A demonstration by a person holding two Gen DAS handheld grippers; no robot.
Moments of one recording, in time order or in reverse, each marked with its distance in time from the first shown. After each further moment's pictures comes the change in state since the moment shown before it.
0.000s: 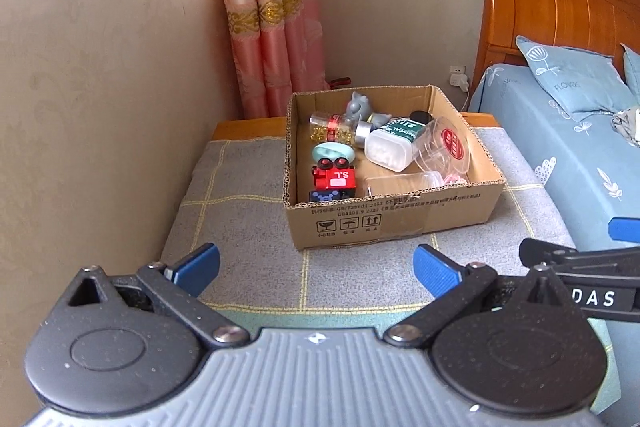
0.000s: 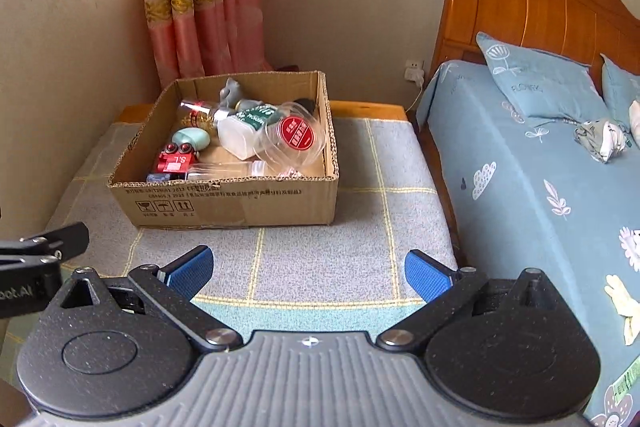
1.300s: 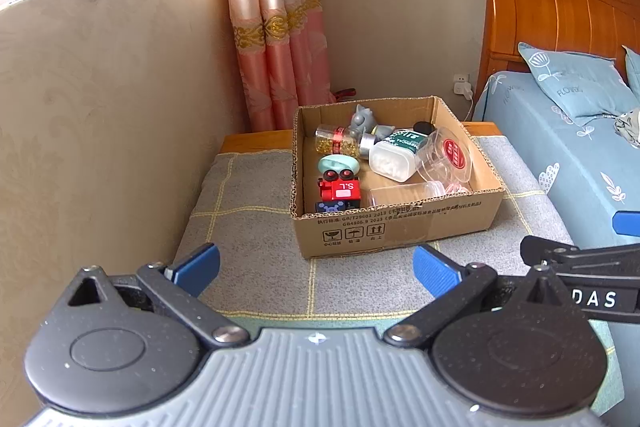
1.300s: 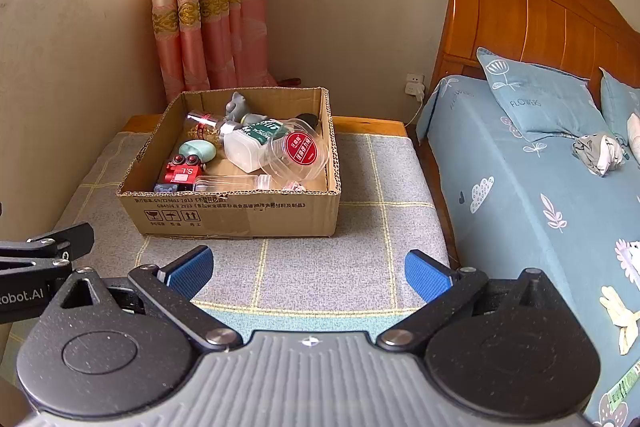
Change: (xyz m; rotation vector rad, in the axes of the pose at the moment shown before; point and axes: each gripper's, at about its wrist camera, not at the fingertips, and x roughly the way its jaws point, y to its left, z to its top) left arm -0.011 0.000 0.002 0.008 -0.033 0.016; right arm -0.013 0.005 0.002 -0.011 -0.034 -0.004
